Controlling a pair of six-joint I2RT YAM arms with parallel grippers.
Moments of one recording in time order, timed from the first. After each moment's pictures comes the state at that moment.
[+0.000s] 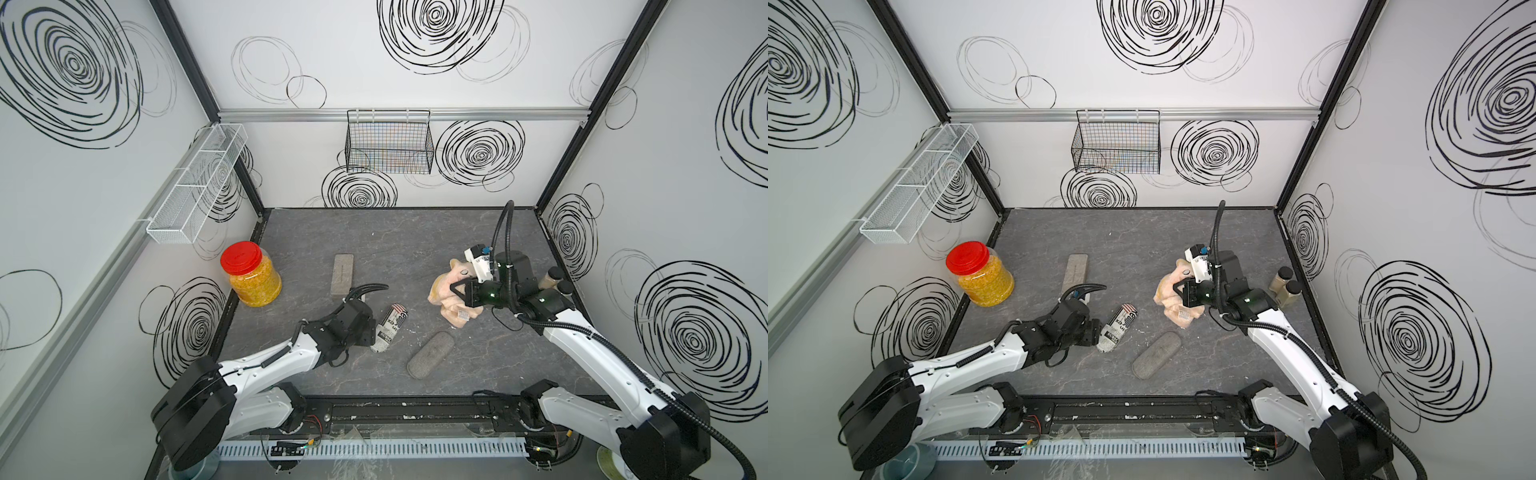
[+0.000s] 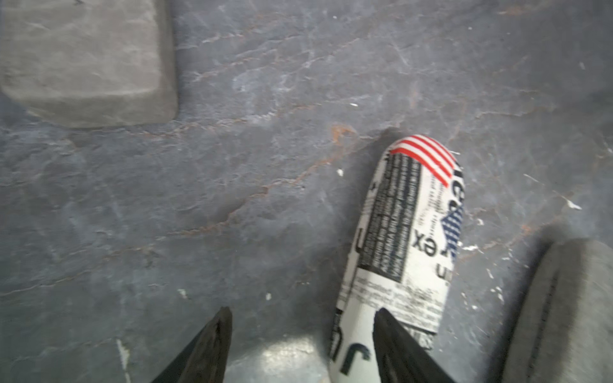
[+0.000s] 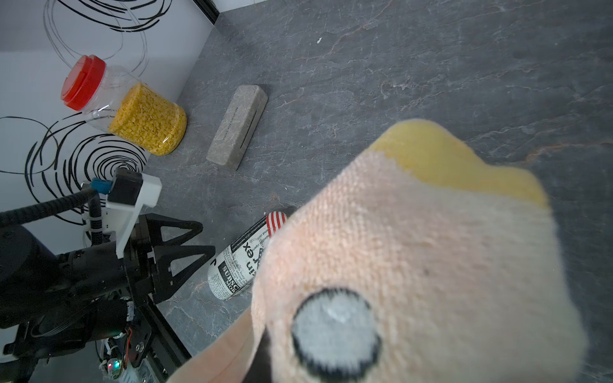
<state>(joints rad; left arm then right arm) -0.71 1.17 0.50 -0.30 -0.18 -0.61 0.45 1.06 0.84 -0.46 -0.37 0.29</state>
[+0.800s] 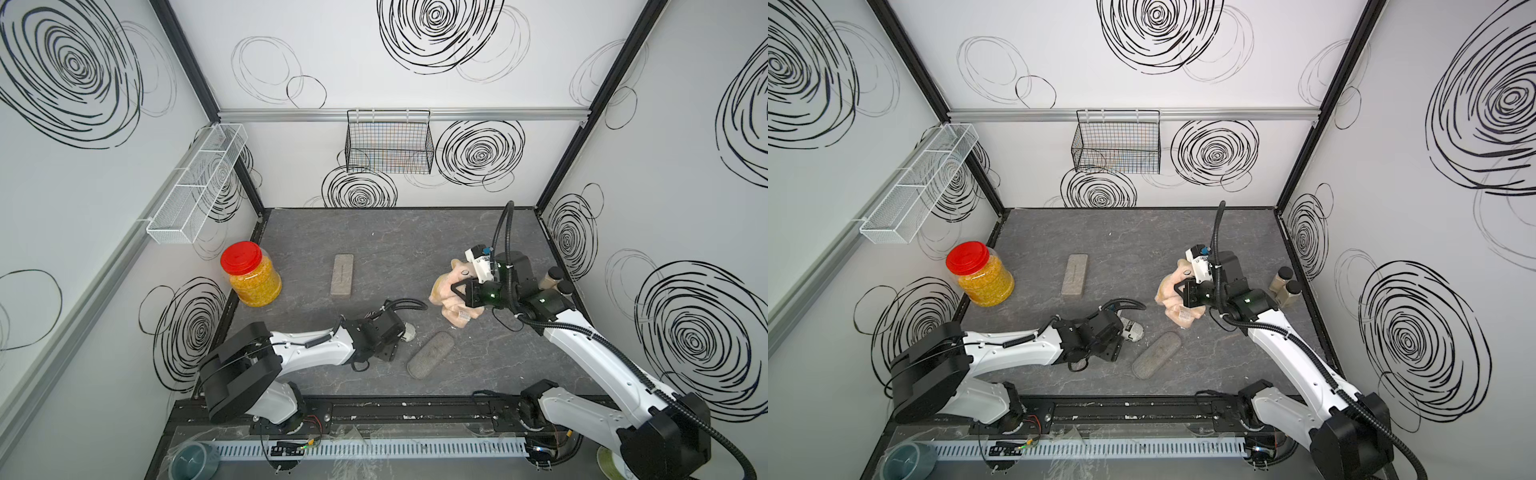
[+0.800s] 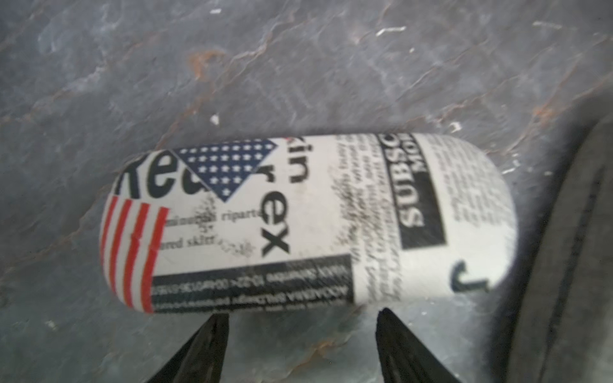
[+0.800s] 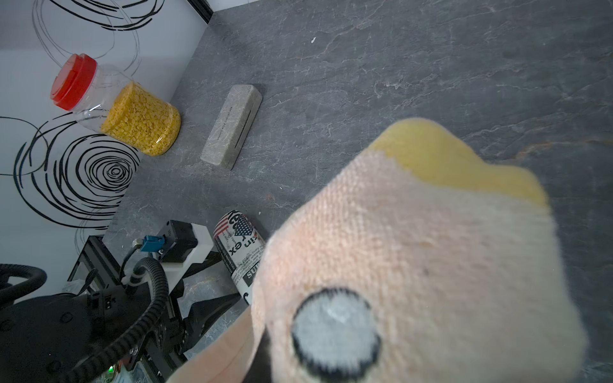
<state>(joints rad) -0.97 1.47 0.68 -0.35 -0.24 -0.54 0.45 1.06 0.83 -0.47 -0.36 0.28</state>
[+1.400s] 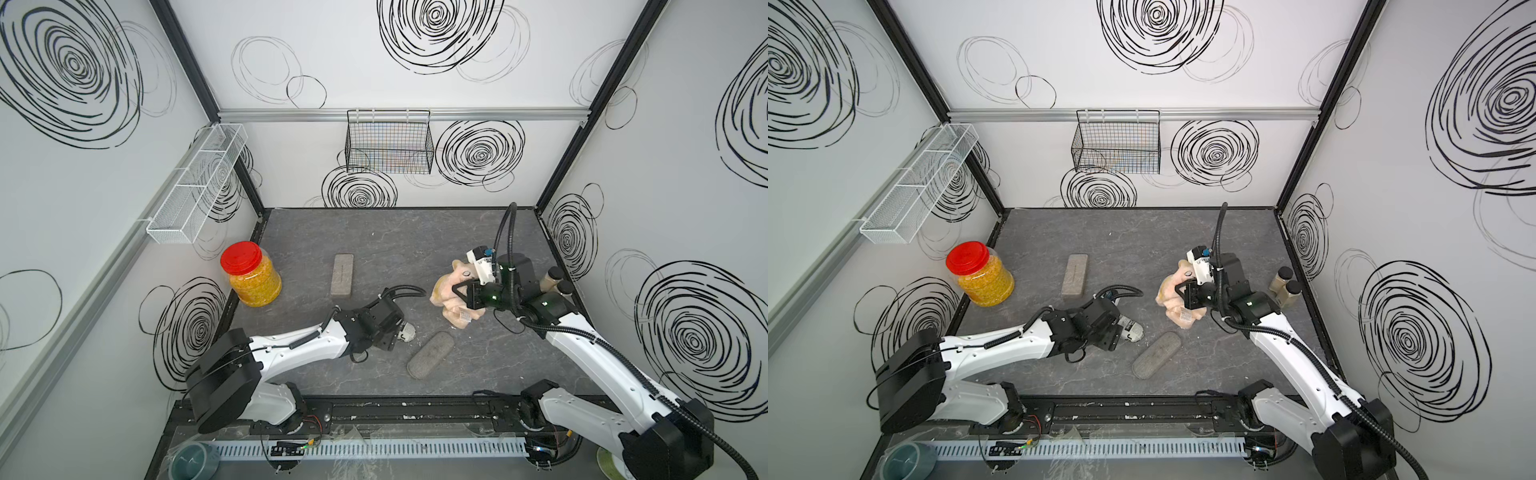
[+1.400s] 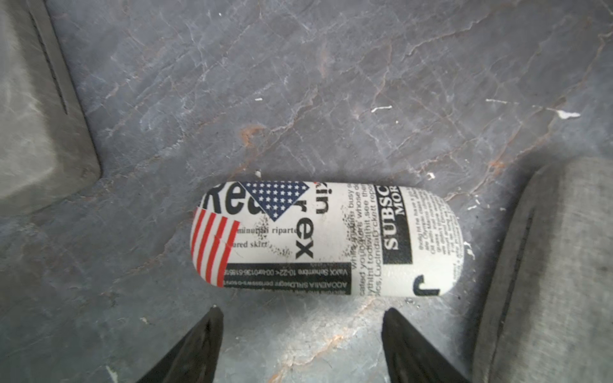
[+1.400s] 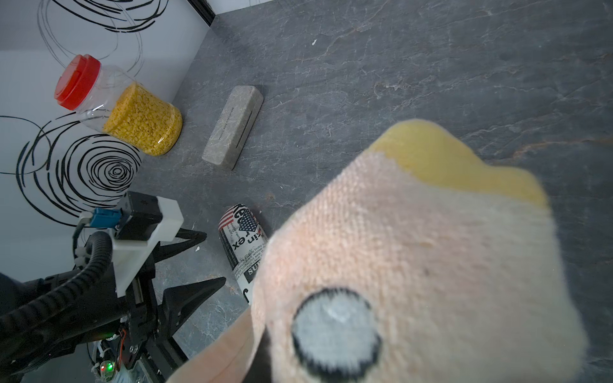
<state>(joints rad) -0.92 1.38 0.77 -0.49 -0.27 -0.44 0.45 1.03 0.82 -0.47 -0.36 0.28</state>
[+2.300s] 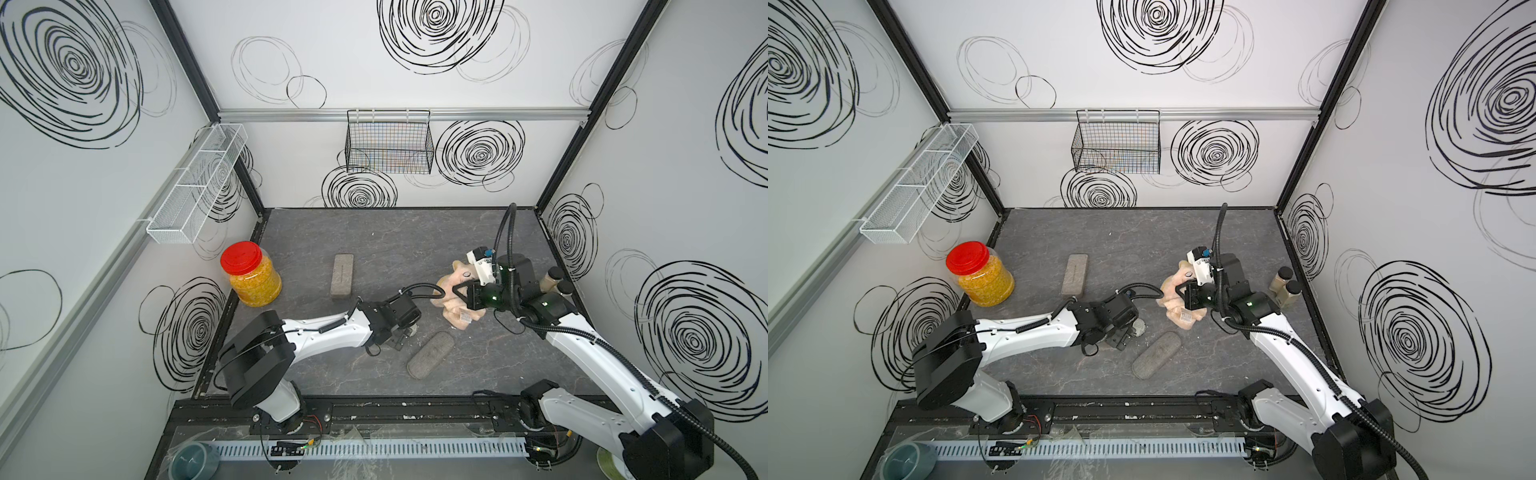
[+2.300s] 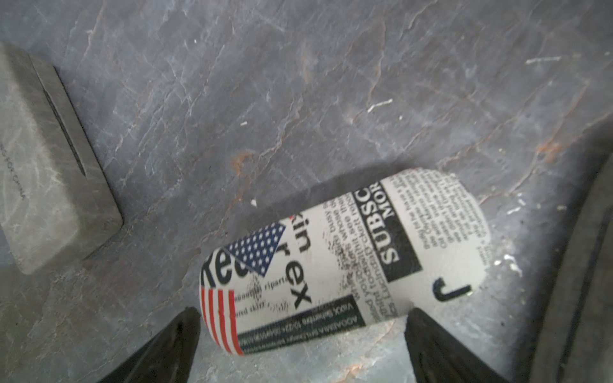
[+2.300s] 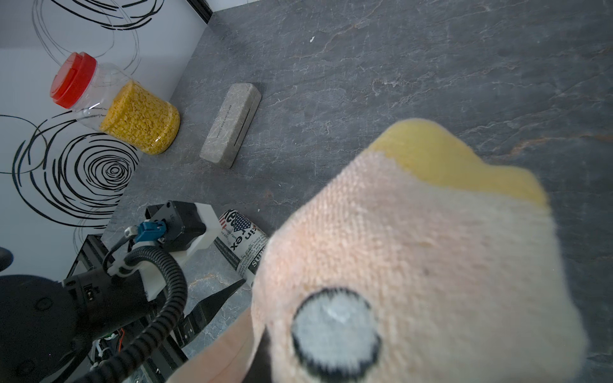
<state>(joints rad) -0.95 1.59 0.95 -0.57 -0.36 -0.33 0.45 1.03 0.82 -0.48 -0.35 0.28</state>
